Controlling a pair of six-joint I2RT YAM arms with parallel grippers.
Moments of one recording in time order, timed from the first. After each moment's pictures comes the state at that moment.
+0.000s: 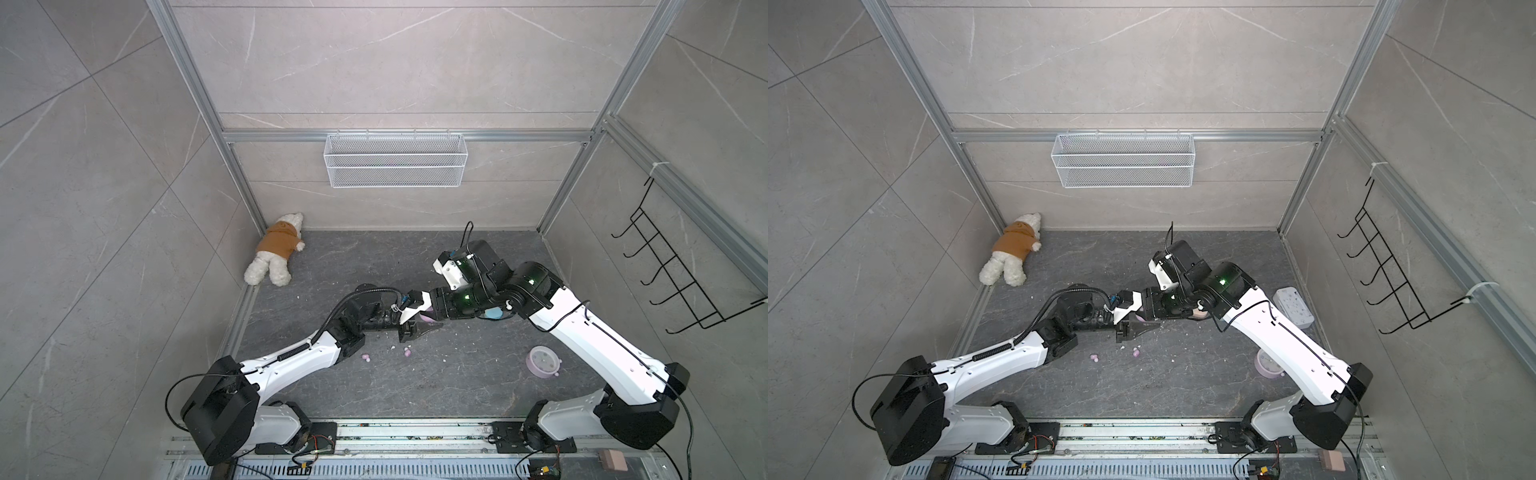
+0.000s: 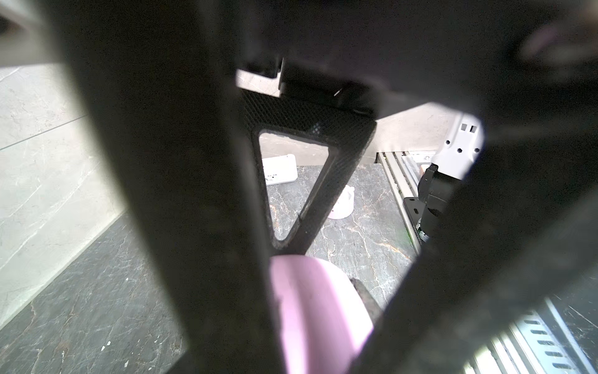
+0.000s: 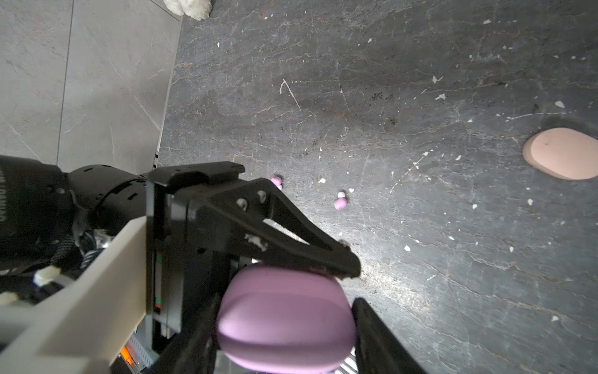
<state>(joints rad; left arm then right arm) -0.80 1.32 0.77 0.40 0.70 0.24 0.77 1.41 1.62 -1.16 -0.23 0.58</state>
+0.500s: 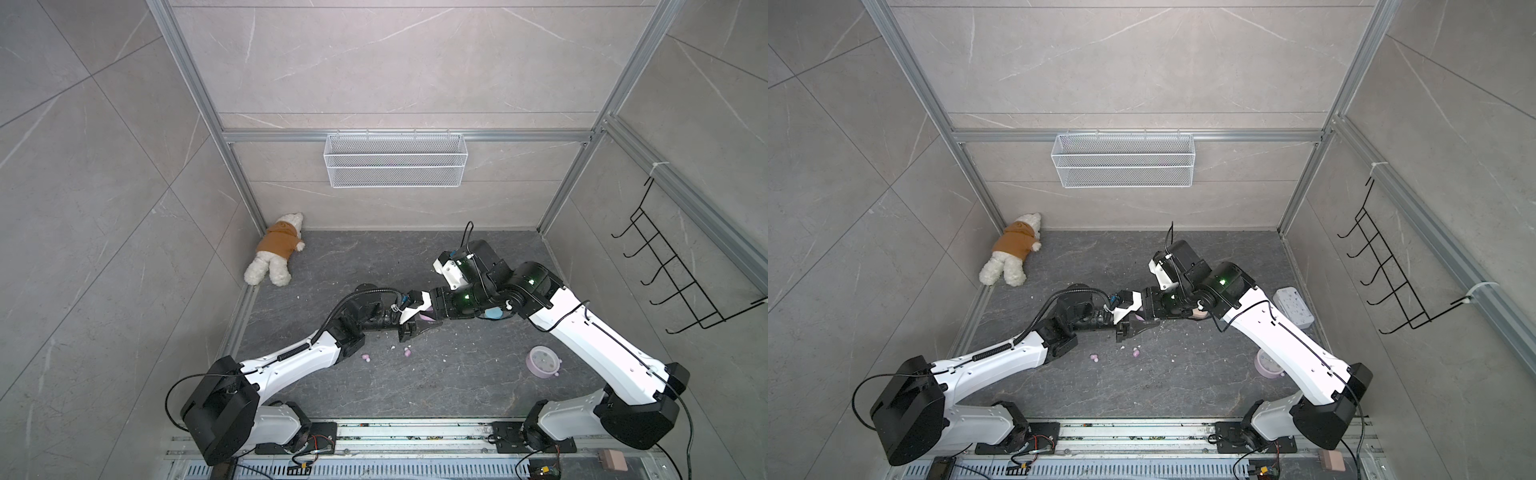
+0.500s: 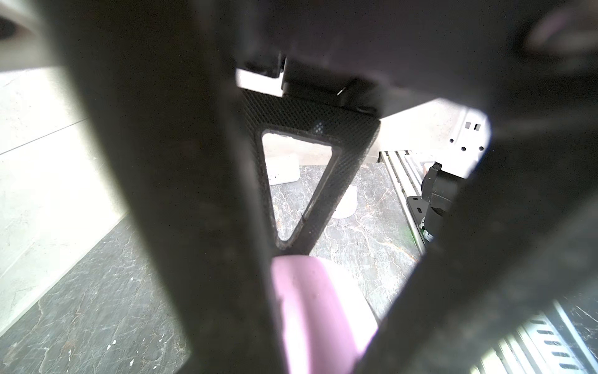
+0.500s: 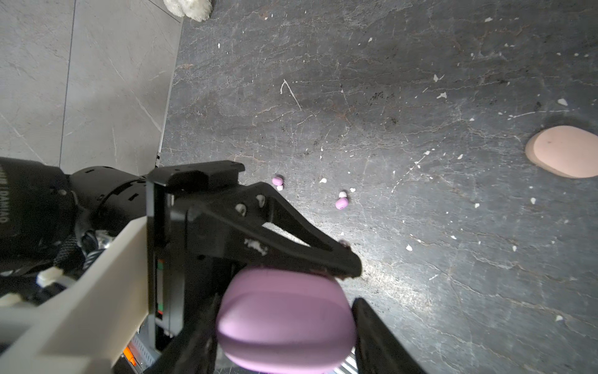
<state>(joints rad) -0.80 1.32 0.77 0.40 0.69 0.24 0.77 1.41 1.62 -1.16 -0.23 0.58</state>
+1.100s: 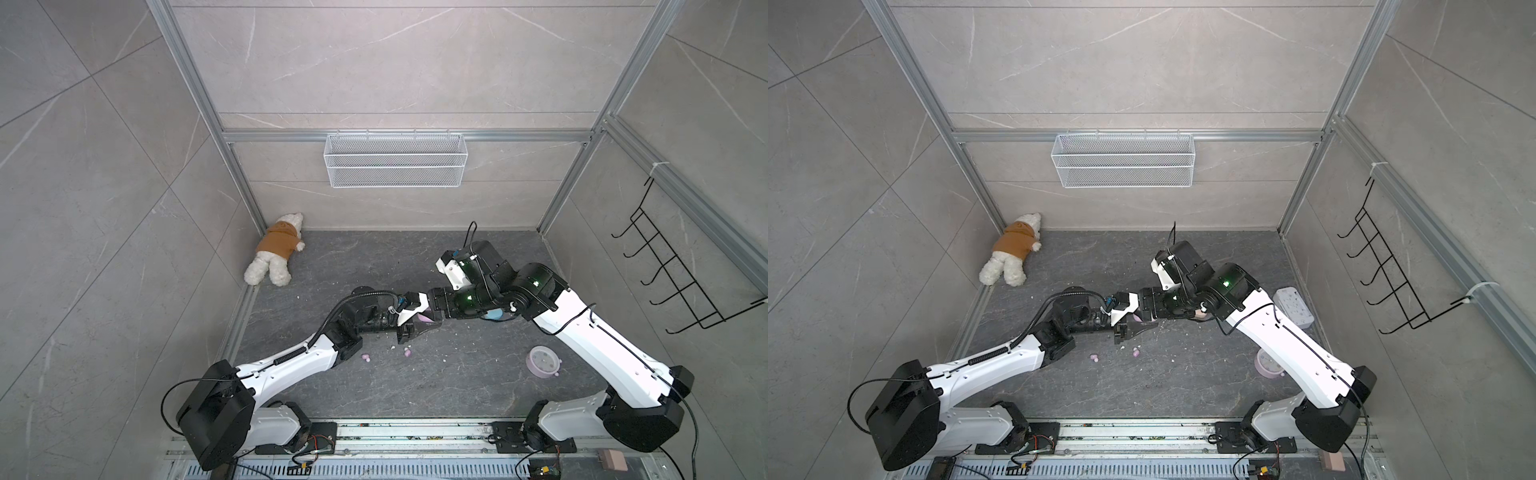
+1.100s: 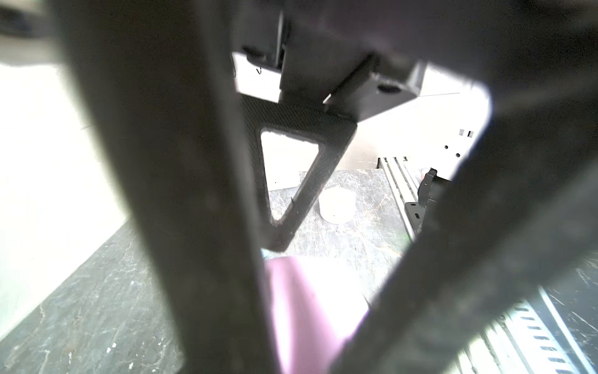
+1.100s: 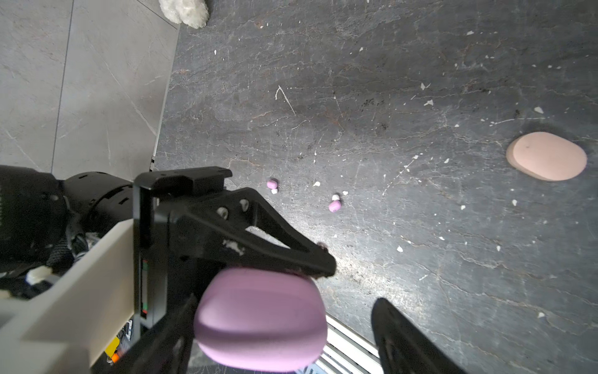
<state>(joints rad) -0.80 1.28 0.73 0.44 0.69 0.22 0.78 1.39 1.62 -1.17 -0.19 0.57</state>
